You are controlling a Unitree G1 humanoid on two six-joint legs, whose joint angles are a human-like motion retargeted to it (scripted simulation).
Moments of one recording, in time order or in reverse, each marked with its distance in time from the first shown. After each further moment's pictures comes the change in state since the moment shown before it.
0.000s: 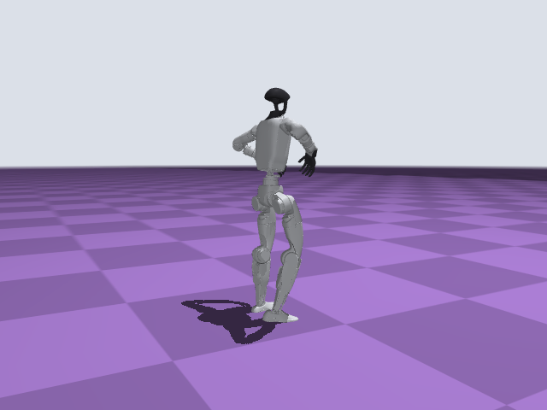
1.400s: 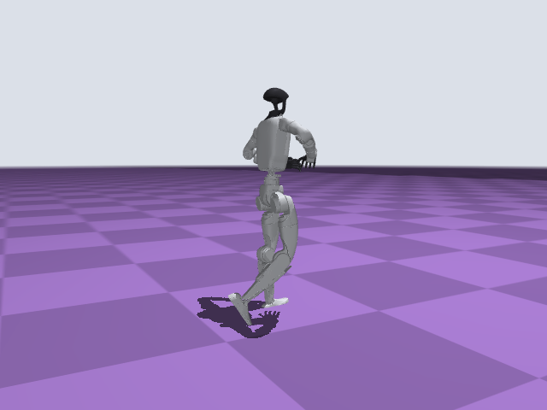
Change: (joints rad) left arm -0.427 -0.168 -0.507 0.266 0.683 -0.395 0.877; right arm -0.534 0.044 0.583 0.239 -0.695 -0.144 -0.920; waist 0.085 -0.036 -0.052; left_leg -0.047 0.069 0.175 -0.111 0.077 0.007; right_leg 0.091 0.026 0.113 0.402 0.335 0.051
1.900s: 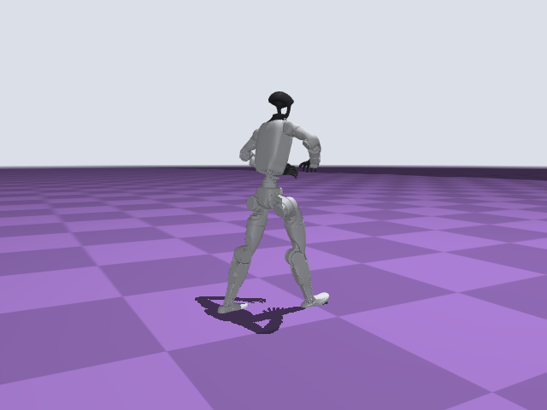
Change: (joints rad) left arm -0.054 -0.001 -0.012 0.054 0.041 0.021 0.104; right arm -0.108 0.004 0.014 0.003 -0.046 0.099 -0.054; waist -0.198 -0.047 0.206; left_leg 0.352 -0.074 -0.279 0.151 -0.280 -0.039; right_leg -0.223 0.034 -0.009 -0.950 -0.136 0.134
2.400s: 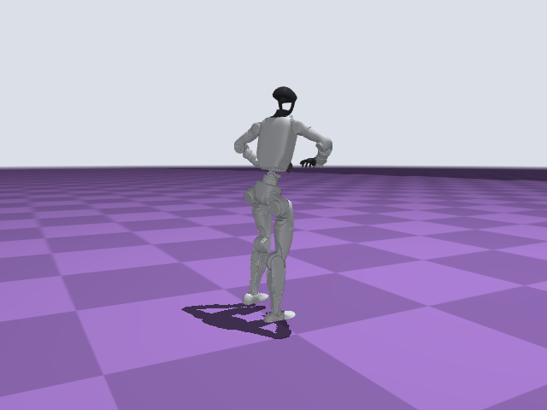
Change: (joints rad) left arm -0.046 -0.018 -0.006 0.037 0.013 0.070 0.050; right arm -0.055 -0.009 0.043 0.020 -0.009 0.066 -0.073; waist 0.144 -0.094 -0.145; left_leg -0.703 -0.142 0.144 0.469 0.190 0.241; right_leg 0.196 -0.160 -0.019 0.003 -0.048 0.000
